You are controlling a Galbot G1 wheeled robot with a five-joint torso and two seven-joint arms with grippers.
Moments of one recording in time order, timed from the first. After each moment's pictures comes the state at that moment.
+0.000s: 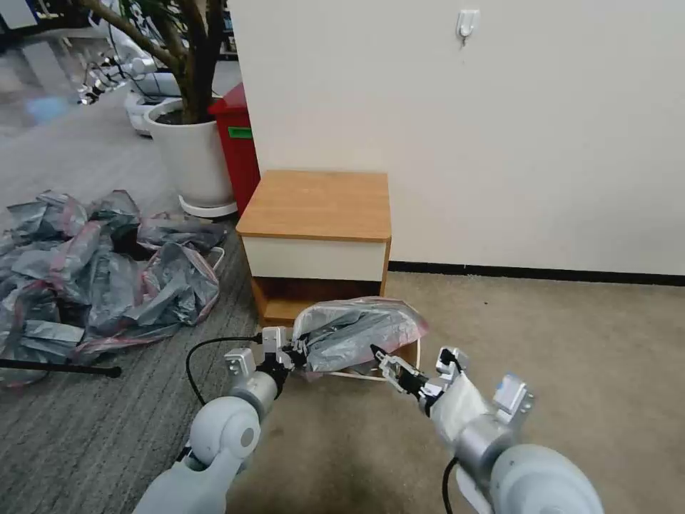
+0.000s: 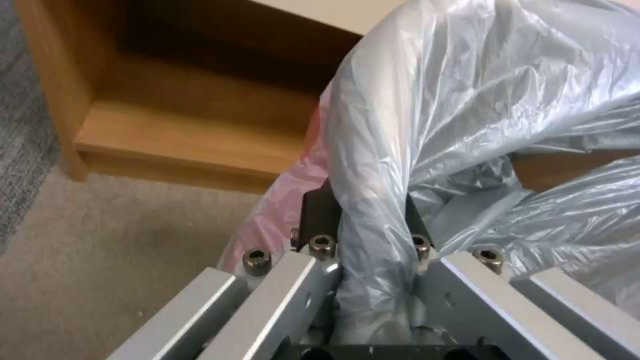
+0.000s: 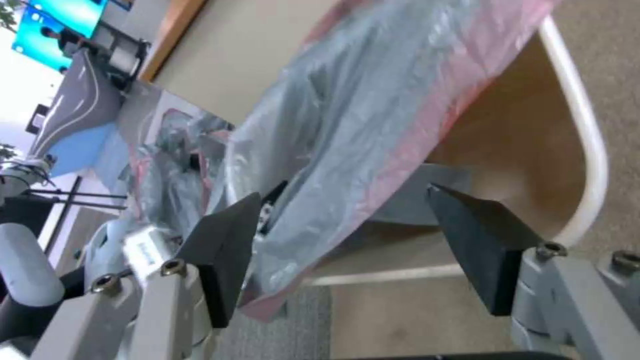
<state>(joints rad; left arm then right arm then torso) 1.31 -1.22 -0.28 -1.96 -0.70 0.41 -0.18 -1.47 1.13 0.17 2.37 1.24 -0.36 0.64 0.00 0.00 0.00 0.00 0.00</state>
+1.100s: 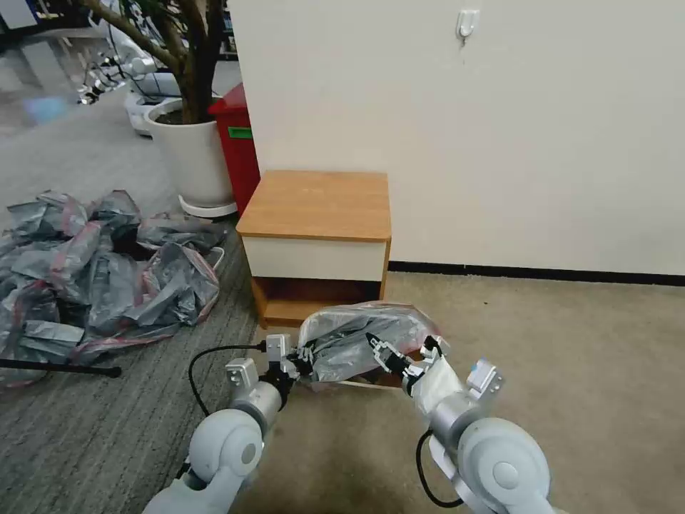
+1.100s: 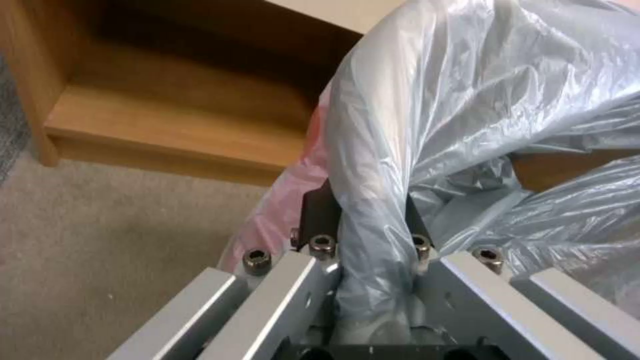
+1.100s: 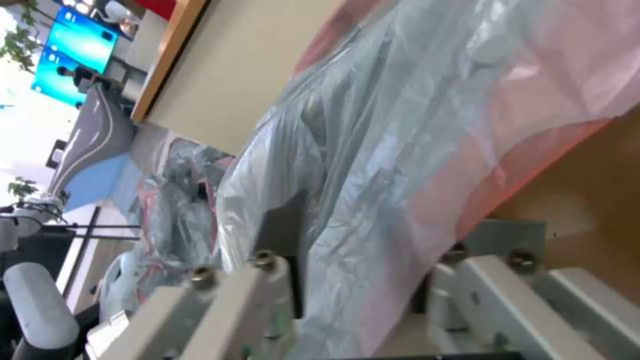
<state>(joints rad) 1.36 -1.24 -0.27 -2.00 -0.70 0.41 -0.18 -1.38 1.24 0.16 2.24 1.23 -0.33 0.60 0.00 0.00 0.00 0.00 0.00</state>
